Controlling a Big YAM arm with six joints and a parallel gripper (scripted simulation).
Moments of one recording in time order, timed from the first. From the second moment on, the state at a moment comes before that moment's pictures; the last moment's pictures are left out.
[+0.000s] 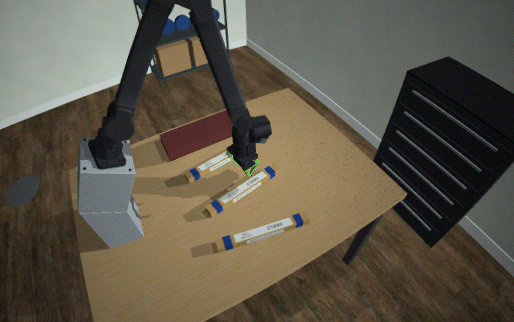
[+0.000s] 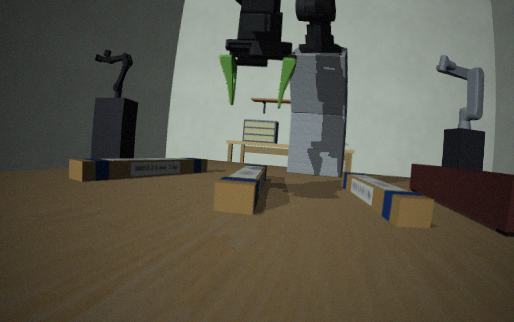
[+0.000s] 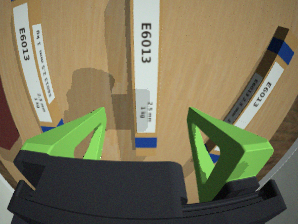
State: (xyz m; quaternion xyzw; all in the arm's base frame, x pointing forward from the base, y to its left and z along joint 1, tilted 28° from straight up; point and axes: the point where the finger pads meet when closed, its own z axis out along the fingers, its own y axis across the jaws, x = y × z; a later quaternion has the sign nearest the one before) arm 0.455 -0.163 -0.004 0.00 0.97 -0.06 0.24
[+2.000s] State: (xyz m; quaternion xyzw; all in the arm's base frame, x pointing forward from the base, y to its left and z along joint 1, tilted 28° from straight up) arm 0.479 0.027 -0.020 0.02 0.97 -0.06 0.24
